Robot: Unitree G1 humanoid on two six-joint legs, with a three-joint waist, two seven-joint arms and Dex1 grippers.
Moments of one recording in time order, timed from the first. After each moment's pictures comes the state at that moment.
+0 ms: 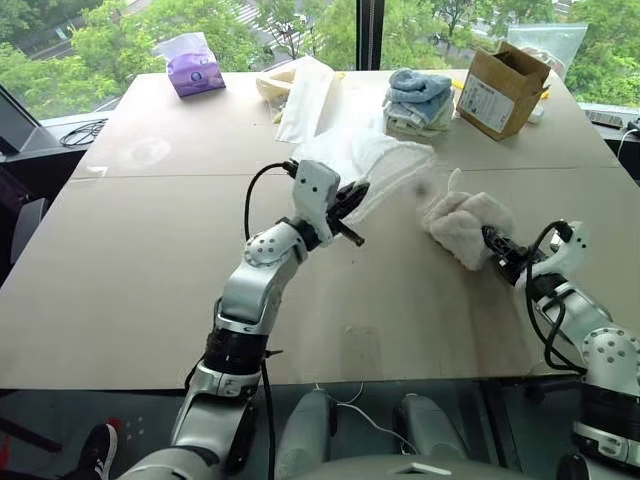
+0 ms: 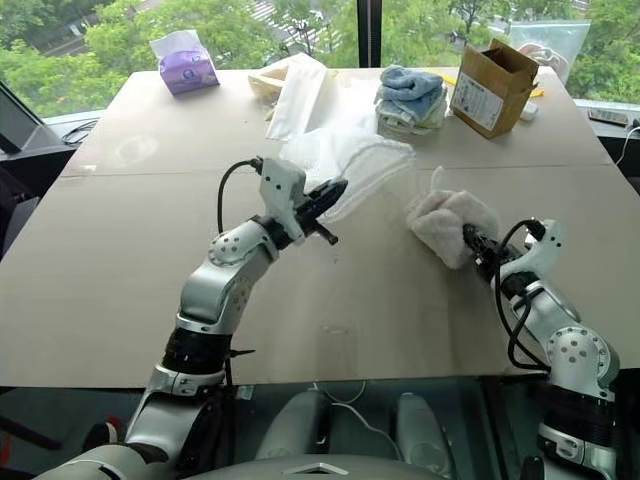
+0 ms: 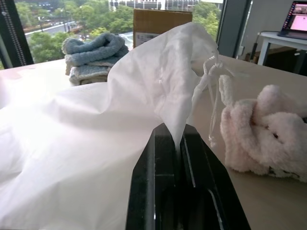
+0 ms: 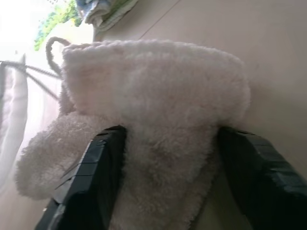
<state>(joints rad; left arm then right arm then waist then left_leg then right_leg) -0.53 0.19 -0.07 -0.09 -0.25 0.40 -0.42 -0.16 -0.33 -0.40 -0.18 1.10 0.77 0.03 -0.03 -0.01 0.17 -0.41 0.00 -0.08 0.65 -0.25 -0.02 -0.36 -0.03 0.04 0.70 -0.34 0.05</state>
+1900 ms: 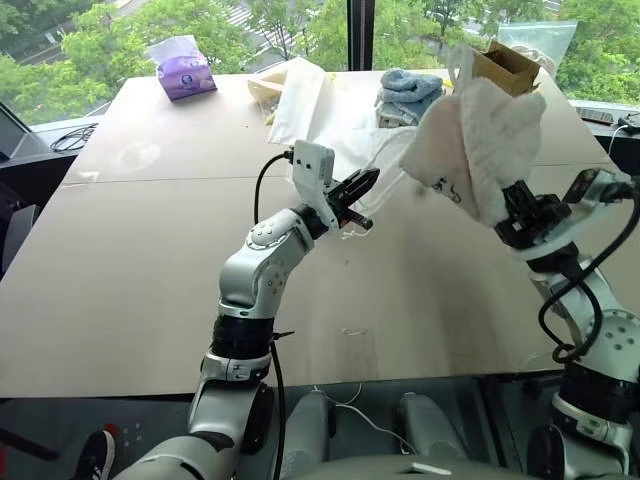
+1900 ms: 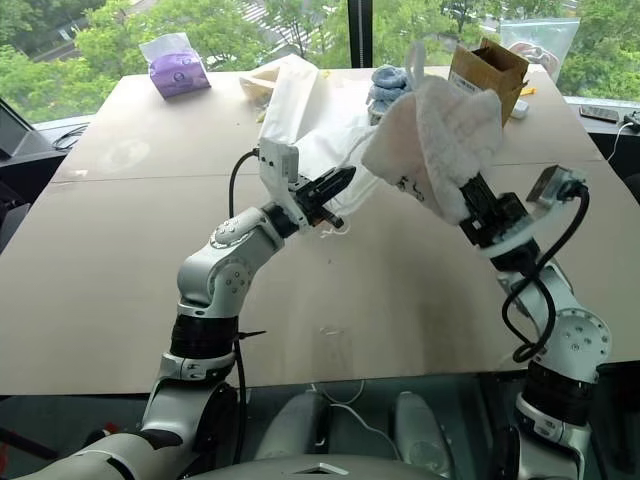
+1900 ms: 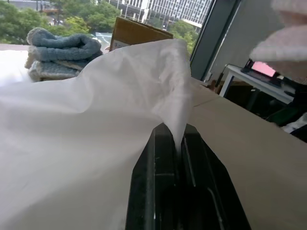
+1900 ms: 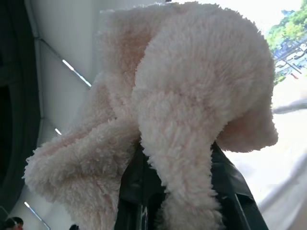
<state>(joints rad) -0.59 0.14 0.03 -0.12 -0.54 0.64 -0.48 -0.38 -0.18 -0.38 -0.26 1.39 0.73 0.36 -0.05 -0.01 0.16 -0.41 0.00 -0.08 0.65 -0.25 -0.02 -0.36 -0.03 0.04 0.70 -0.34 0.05</state>
